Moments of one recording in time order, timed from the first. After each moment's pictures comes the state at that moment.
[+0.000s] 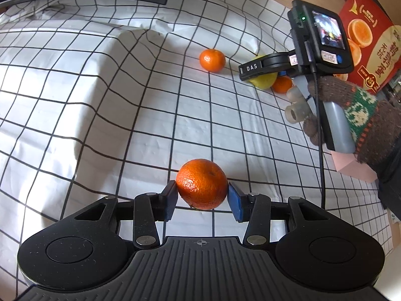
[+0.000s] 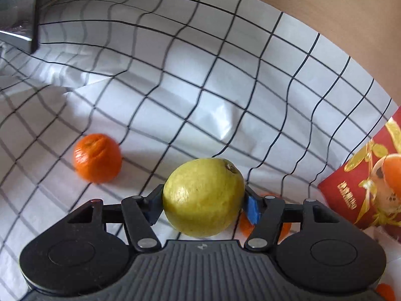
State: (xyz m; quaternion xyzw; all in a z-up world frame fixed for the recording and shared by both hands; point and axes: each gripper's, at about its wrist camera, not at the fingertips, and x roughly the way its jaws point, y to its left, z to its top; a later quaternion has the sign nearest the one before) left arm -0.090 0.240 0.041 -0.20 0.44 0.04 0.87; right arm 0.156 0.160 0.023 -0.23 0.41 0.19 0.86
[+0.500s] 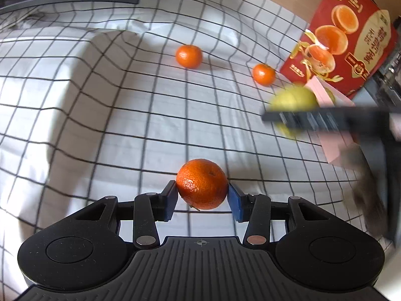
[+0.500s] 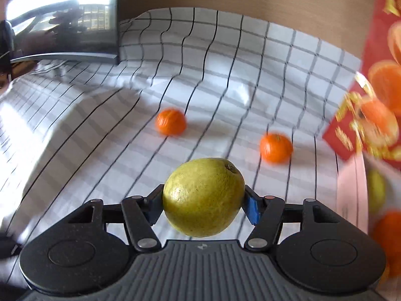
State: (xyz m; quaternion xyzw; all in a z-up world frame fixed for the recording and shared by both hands) left arm -0.078 0.215 0.039 -0.18 0.44 0.01 0.88; right arm 0.046 0.086 0.080 -0.14 0.42 0.25 0.86
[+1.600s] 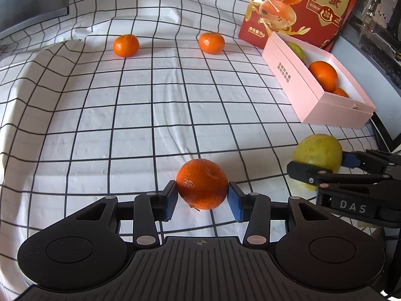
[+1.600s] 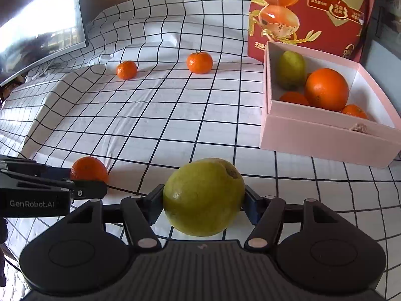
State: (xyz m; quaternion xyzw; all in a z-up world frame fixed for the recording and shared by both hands) left arm -0.070 0.123 0.036 -0.09 0.47 -0.01 0.88; right arm -0.036 -0.049 0.055 -0.04 0.43 0.18 0.88
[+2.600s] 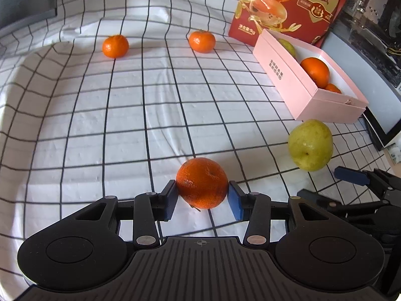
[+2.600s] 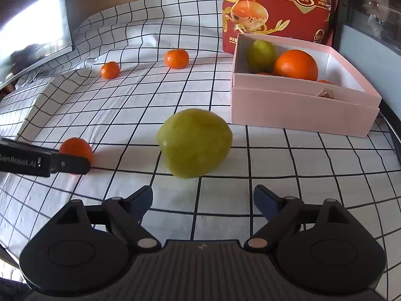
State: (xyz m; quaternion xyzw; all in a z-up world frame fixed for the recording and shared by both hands) left arm -0.066 0.127 0.031 -0.09 0.47 -0.05 0.88; right arm -0.062 -0.076 0.040 -0.02 0.42 0.15 0.89
